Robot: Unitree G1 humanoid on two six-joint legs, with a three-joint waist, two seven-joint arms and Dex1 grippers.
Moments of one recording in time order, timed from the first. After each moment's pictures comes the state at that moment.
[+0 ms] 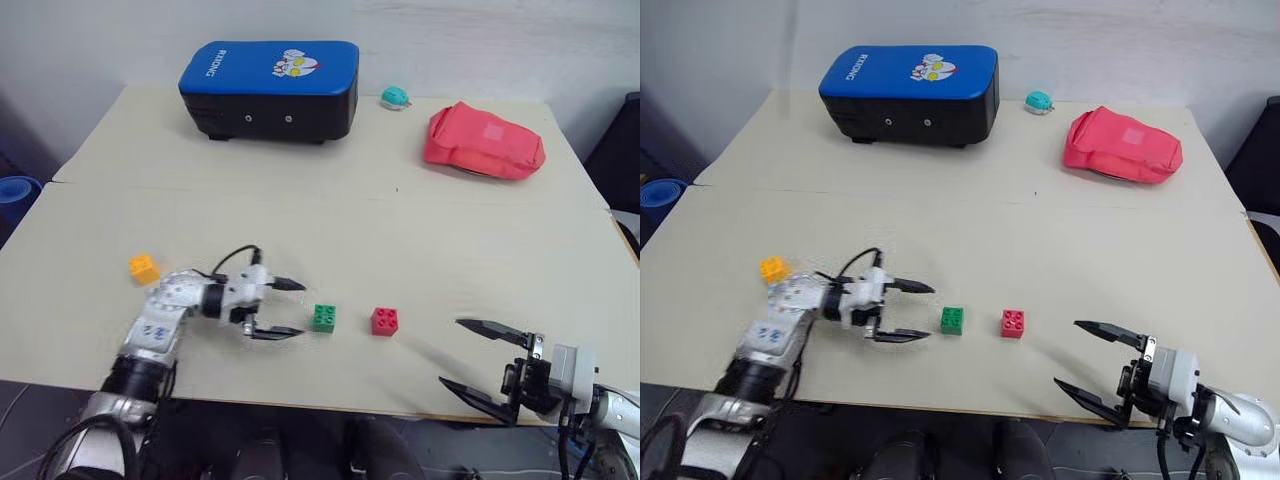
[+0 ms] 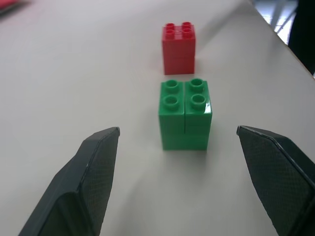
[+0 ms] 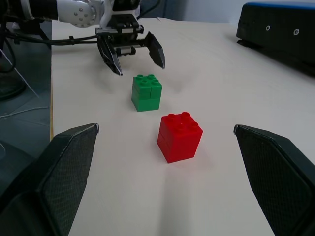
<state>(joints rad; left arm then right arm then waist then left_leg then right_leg) -0.38 0.57 -0.07 0.17 -0.27 -0.11 -1.27 0.31 -0.61 -0.28 -0.22 0.59 -0.26 1.26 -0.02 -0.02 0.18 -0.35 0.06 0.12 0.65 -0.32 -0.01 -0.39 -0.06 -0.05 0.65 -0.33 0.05</state>
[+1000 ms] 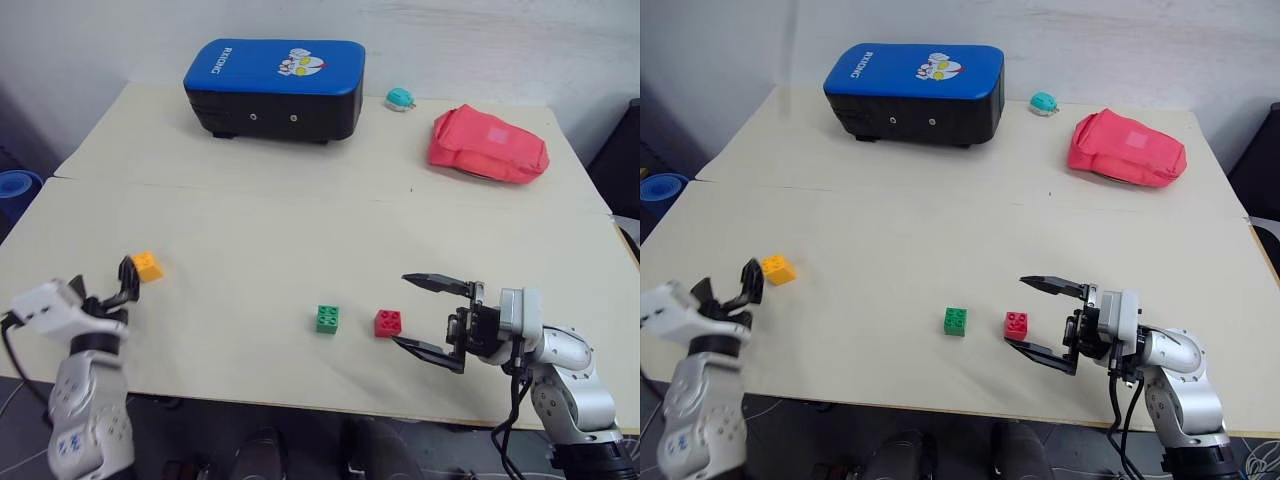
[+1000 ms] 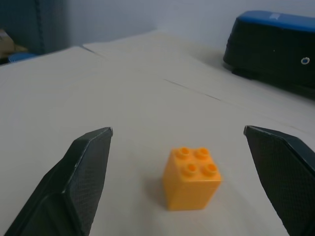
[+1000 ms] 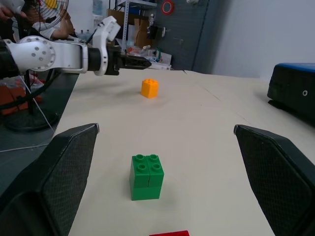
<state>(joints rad) -0.06 0.16 0.55 -0.33 -0.45 0.37 0.13 -0.03 -0.54 -0.09 -0.23 0.61 -0.11 1.23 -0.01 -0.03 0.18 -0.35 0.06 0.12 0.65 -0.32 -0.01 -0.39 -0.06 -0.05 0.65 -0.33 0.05</state>
